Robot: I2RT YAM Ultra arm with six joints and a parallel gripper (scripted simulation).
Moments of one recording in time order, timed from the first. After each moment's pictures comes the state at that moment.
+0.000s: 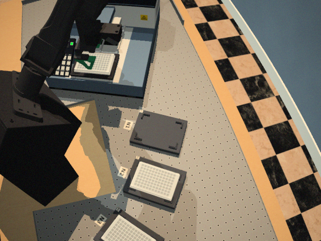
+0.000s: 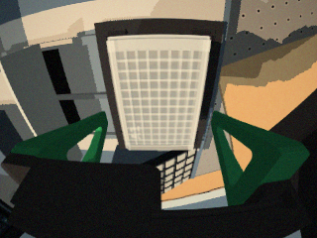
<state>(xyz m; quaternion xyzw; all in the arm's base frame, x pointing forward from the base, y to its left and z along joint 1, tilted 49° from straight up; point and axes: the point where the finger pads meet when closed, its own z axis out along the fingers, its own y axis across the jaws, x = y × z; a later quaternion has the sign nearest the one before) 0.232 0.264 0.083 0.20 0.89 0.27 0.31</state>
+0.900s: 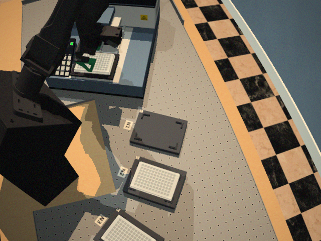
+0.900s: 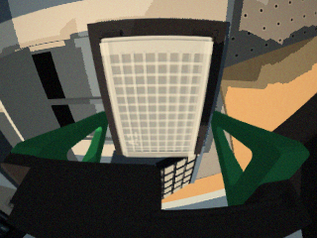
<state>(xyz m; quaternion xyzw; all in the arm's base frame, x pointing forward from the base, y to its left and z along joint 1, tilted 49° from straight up) 0.238 0.267 0.075 0.20 0.89 0.27 0.31</state>
